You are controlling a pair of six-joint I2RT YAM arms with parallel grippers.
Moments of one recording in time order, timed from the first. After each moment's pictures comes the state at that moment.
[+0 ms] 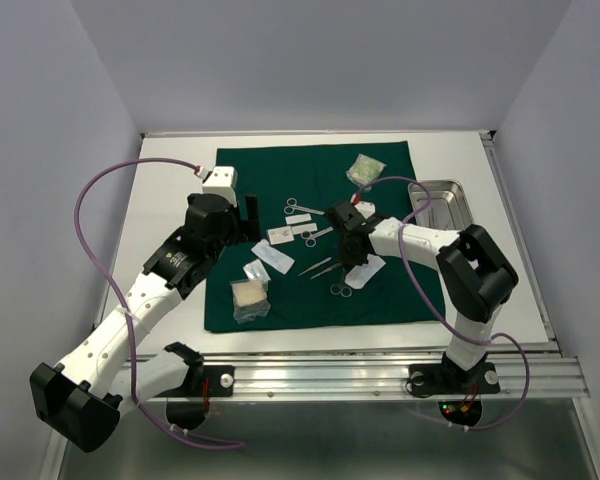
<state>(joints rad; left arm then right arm) -0.53 0.98 0.91 -0.41 -0.31 -0.29 0.70 1.82 1.17 -0.52 0.33 0.84</state>
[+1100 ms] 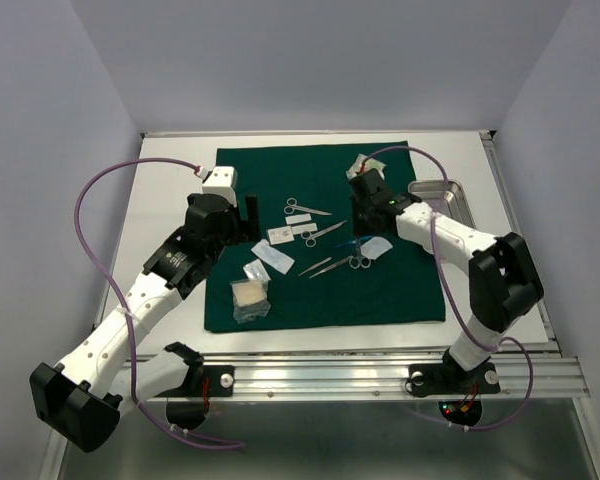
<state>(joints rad) -0.53 0.98 0.91 -0.41 -0.31 -0.29 0.59 1.71 1.24 -0.49 0.24 0.45</state>
